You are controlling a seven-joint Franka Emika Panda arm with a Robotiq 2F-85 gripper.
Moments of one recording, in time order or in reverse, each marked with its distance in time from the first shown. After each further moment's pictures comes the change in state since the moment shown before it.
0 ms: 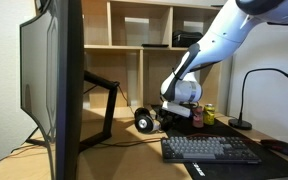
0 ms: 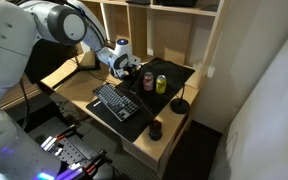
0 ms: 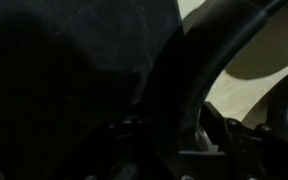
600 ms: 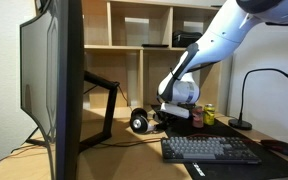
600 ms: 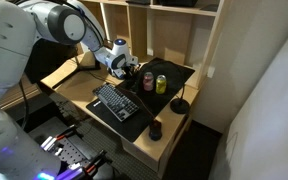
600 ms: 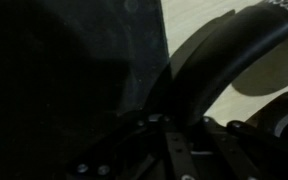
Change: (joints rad) arm -0.001 -0.003 0.033 -0.015 -0.001 0.010 -0.100
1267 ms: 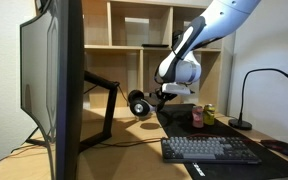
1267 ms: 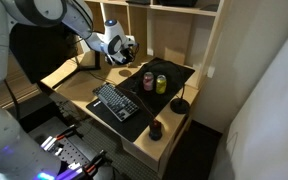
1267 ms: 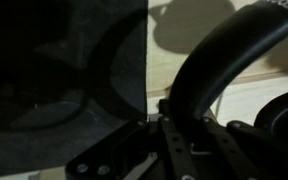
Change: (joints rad) arm 0.083 -0.215 -0.091 -0.078 -0.120 0.048 -0.079
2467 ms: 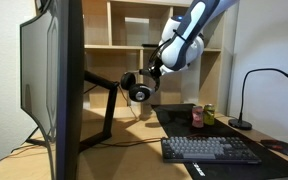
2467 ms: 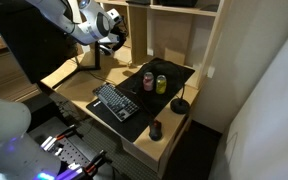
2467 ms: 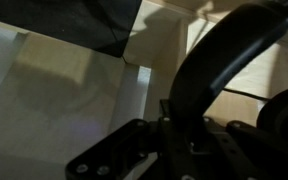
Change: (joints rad) arm 0.424 -0.200 -0.419 -0.107 -0.382 0.158 0.081
